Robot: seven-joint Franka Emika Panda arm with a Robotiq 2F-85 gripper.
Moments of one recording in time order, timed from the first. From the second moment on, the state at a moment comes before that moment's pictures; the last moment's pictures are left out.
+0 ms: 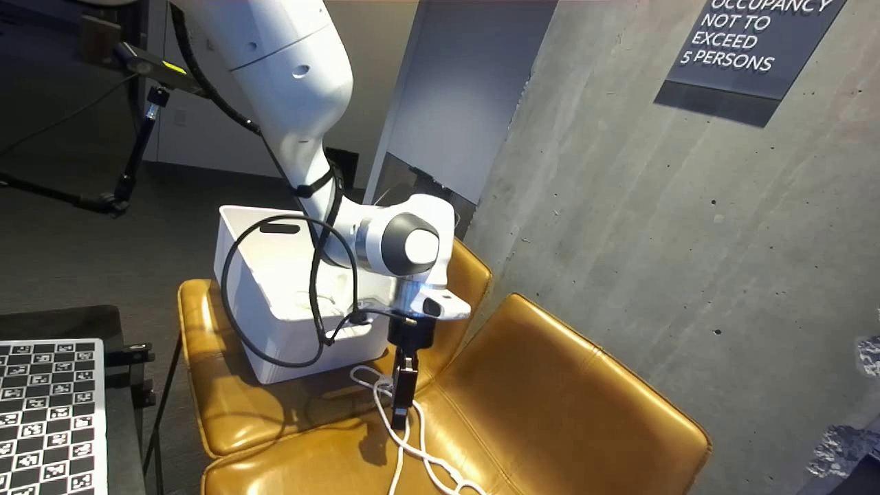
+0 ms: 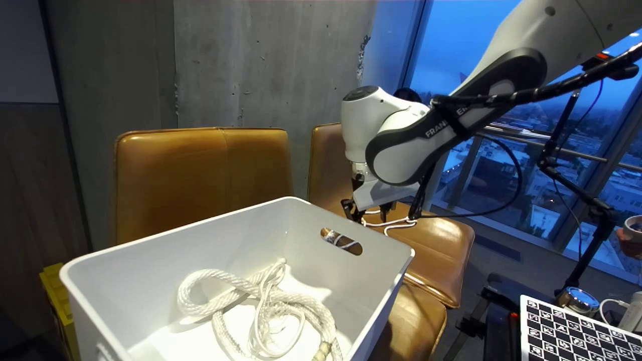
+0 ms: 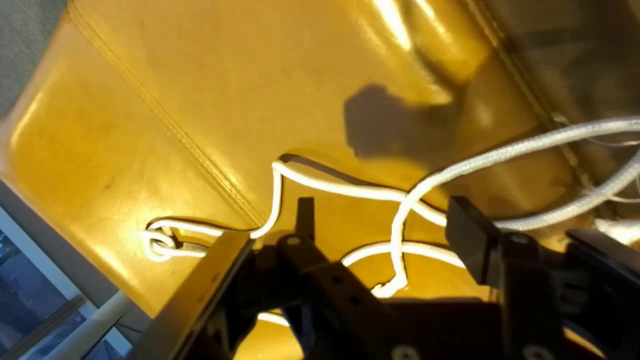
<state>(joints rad) 0.12 0.78 -0.23 -1.64 -0.35 2.28 0.86</state>
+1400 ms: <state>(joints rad) 0.11 0.92 -0.24 -1.53 -0.24 2.35 0.87</state>
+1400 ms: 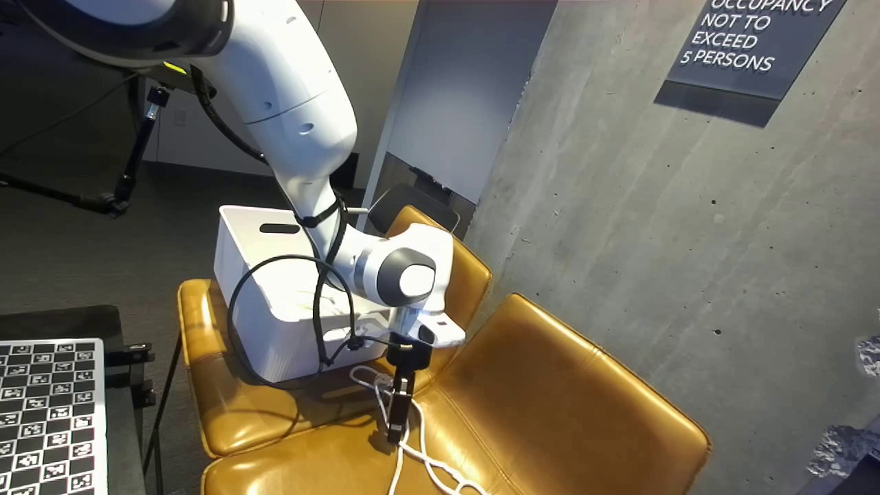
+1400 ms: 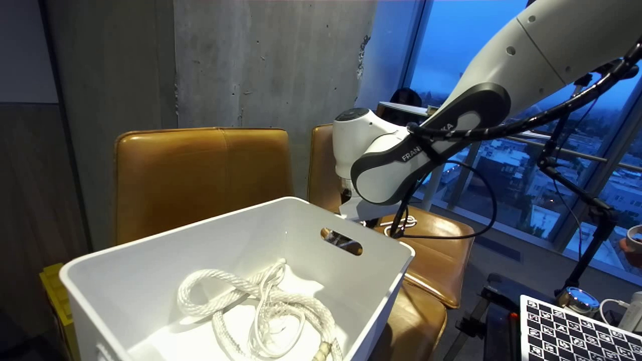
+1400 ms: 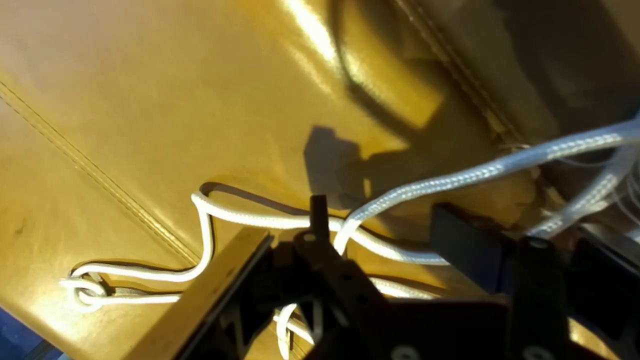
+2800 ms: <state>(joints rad) 0.14 0.94 -0.27 -1.52 -0.25 2.30 0.88</state>
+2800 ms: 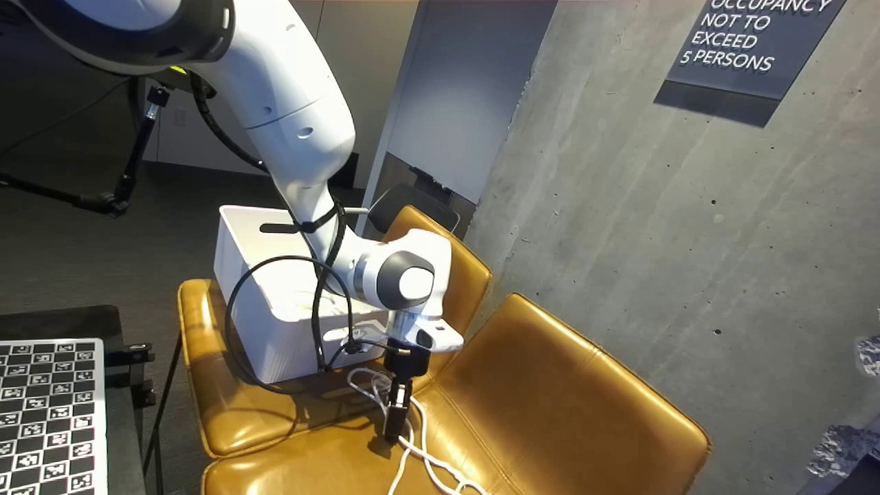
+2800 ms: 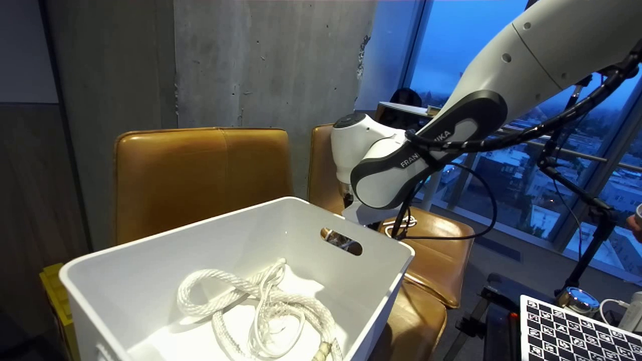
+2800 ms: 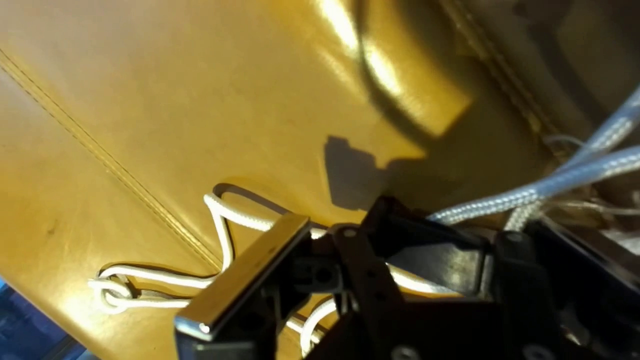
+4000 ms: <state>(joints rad) 0.17 0.63 -0.25 -1.62 -0.34 2.16 0.86</state>
